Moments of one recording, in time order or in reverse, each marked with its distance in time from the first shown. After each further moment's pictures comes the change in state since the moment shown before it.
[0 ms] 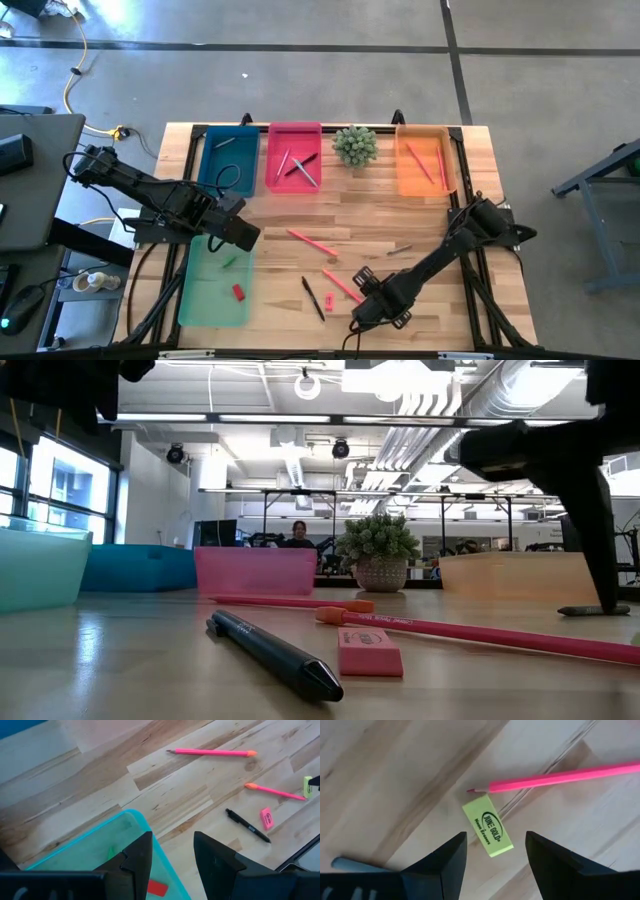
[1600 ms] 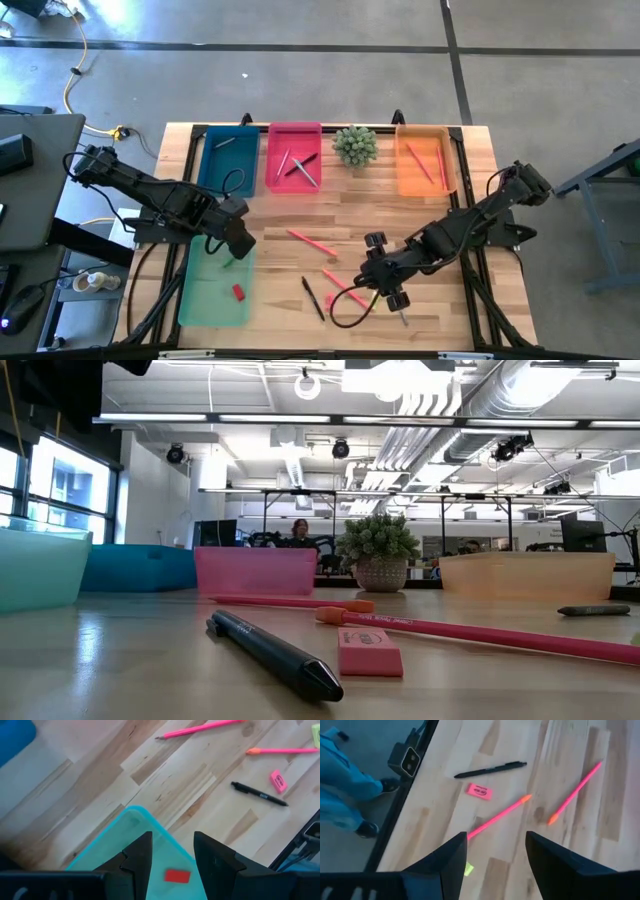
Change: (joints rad) left arm 0.000 -0.002 0.000 -0.007 0.052 0.243; right arm -0.100 -0.440 -0.005 0.054 0.067 0.317
